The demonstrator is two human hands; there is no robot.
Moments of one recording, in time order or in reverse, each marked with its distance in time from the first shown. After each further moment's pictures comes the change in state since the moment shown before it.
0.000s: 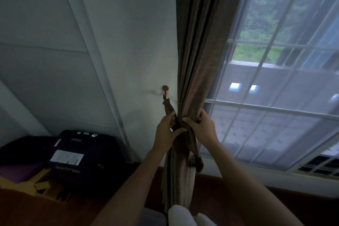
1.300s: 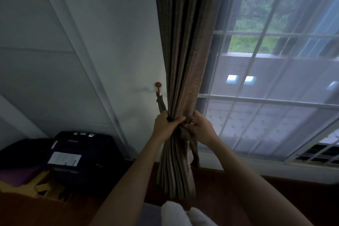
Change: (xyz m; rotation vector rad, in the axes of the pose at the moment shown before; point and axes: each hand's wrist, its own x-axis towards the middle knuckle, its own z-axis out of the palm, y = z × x) left_hand 0.021 0.028 0.010 0.025 -0.084 -0.260; right_hand 0.004 0.024 -0.025 -0.013 -0.203 0.023
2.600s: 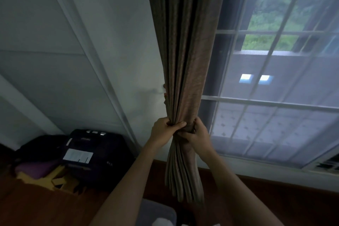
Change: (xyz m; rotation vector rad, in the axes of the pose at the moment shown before) left_hand 0.003 -0.013 -0.026 0.116 -0.068 -0.113; right_hand -0.010 -0.005 0.041 0.374 0.050 -0.026
